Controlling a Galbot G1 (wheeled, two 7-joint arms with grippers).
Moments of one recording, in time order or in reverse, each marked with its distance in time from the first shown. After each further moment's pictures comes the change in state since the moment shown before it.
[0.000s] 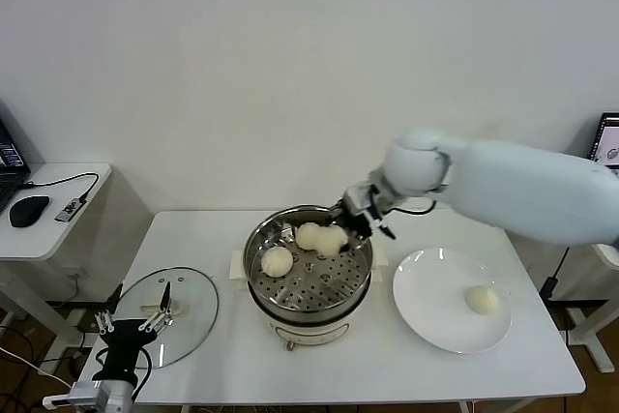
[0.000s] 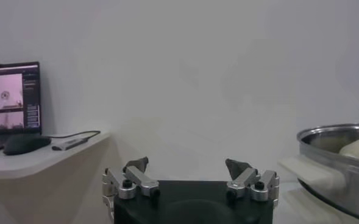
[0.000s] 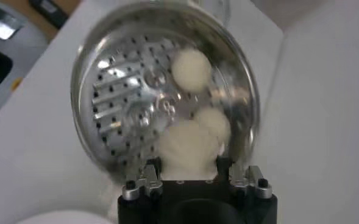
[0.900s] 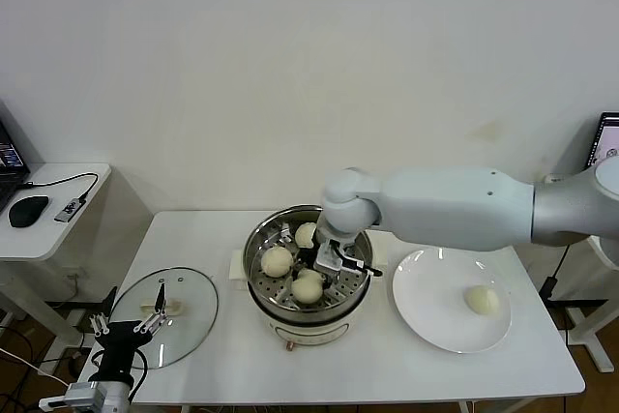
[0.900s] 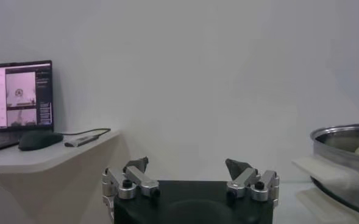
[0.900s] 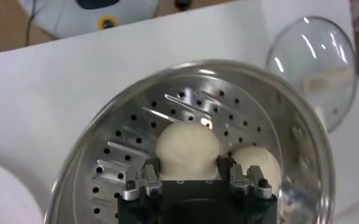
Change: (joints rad) left arm -0.002 -0.009 -0.013 0.018 -0.006 -0.005 0.000; right arm -0.030 0.196 -0.126 -0.051 -0.294 0.384 -0.003
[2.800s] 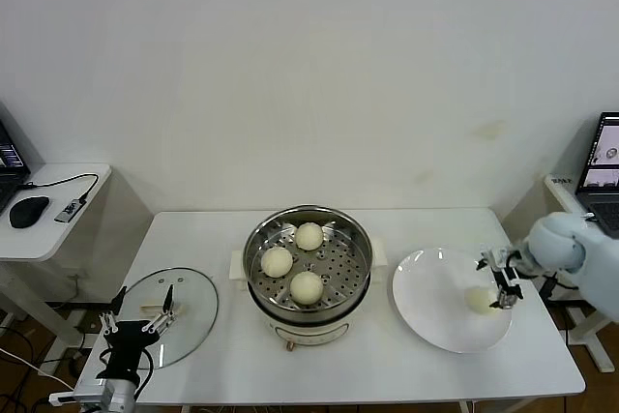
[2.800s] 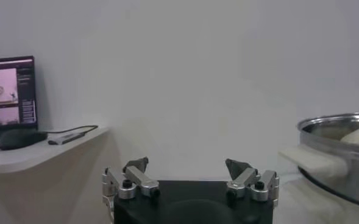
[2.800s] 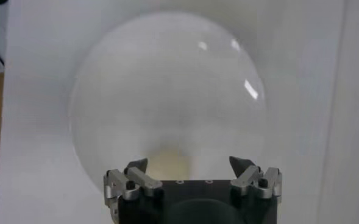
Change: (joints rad) left arm -0.017 0.031 0.033 0.029 0.006 -0.002 0.002; right arm -0.701 -0.699 0.713 -0.144 -0.133 -0.441 -0.081
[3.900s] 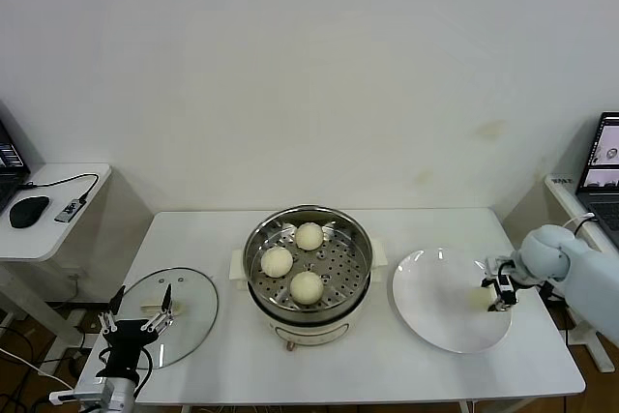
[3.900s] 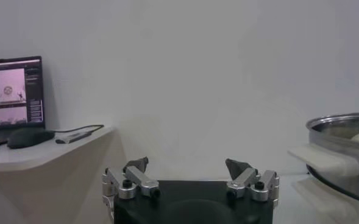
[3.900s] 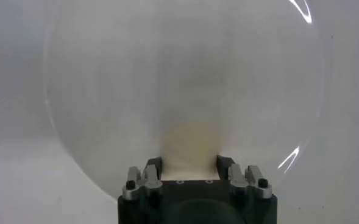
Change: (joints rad) left arm -0.014 -0.002 -0.001 0.014 0.002 -0.003 -0.002; right arm -0.043 0.067 0.057 -0.094 -0.035 -0.016 -0.030
